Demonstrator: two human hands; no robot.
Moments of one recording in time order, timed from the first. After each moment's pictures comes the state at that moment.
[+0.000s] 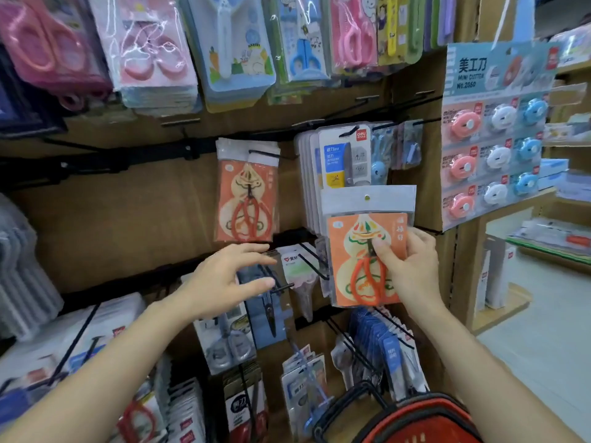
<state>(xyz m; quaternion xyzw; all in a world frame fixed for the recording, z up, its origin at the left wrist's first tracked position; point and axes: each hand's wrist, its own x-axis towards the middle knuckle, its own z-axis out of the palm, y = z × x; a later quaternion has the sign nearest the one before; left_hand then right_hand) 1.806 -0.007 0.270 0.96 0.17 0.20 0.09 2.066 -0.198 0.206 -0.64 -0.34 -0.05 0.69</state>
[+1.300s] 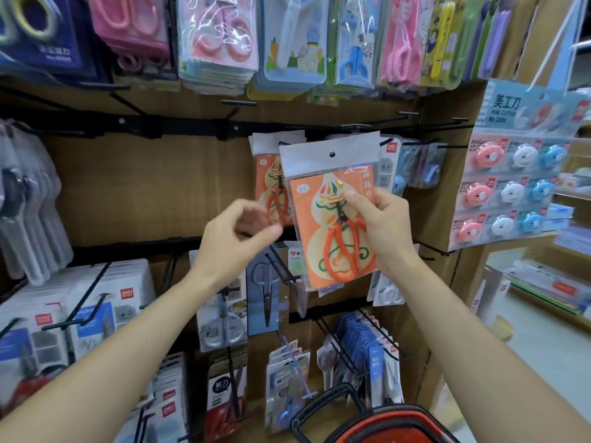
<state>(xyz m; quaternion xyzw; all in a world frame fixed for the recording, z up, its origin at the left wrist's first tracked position) 1.800 -0.038 0.274 0.79 0.18 0.49 0.31 2.005 -0.172 0.307 -0.51 -0.46 0.08 0.72</state>
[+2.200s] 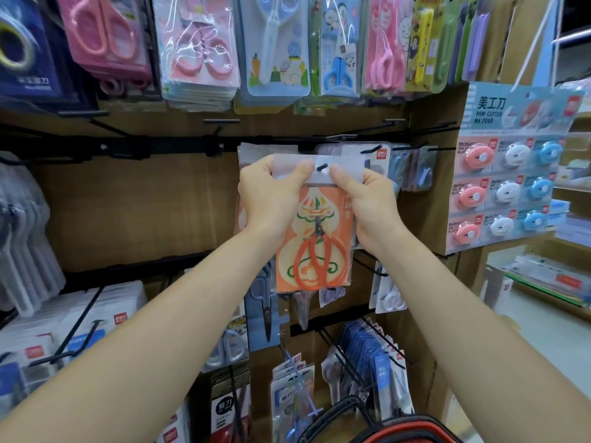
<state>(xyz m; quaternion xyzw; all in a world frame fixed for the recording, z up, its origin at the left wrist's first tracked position) 1.890 -0.062 0.353 0.64 0.16 0.61 0.43 2.000 -0.154 0.348 -0.44 -0.41 0.18 0.78</state>
